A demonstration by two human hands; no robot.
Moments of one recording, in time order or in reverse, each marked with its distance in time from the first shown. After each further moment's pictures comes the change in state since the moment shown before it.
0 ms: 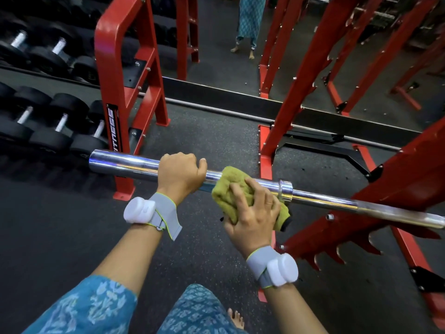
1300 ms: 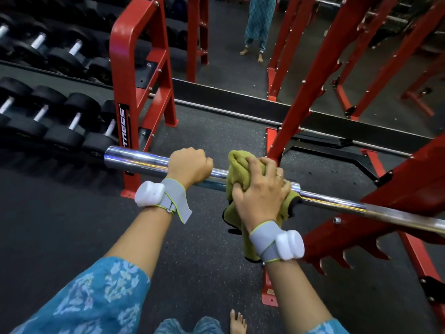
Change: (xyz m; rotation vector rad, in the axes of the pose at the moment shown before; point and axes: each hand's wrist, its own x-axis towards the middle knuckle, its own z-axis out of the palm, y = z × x) left_hand 0.016 -0.003 -0.010 0.091 -0.207 -0.008; right_hand 0.049 -0.018 -0.007 -0.003 -0.057 0.242
